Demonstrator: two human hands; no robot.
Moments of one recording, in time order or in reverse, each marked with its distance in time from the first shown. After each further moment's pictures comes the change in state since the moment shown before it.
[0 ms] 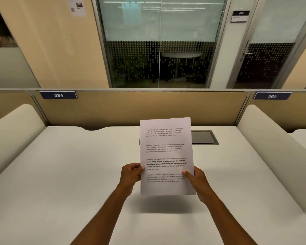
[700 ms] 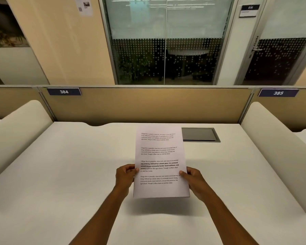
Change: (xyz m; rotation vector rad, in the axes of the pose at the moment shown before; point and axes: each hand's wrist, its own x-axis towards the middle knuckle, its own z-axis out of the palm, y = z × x) left_hand -0.021 -0.024 0.002 0.035 0.213 0.016; right_hand 0.000 0.011 -0.013 0.052 -0.150 0.167
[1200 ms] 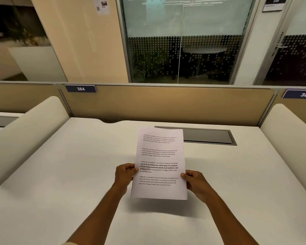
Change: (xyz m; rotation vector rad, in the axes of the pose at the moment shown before) left_hand 0.013 0.001 -0.041 0.067 0.055 -0.022; right_hand 0.017 0.004 0.030 0.078 -0.108 0.078
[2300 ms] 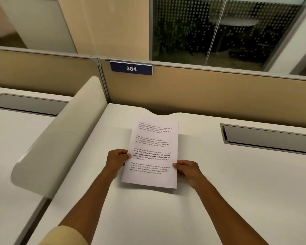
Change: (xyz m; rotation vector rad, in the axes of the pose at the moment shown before) left_hand 0.246 0.009 -0.364 0.031 -0.045 -0.123; right_hand 0.196 0.023 0.387 0.009 0.152 0.203
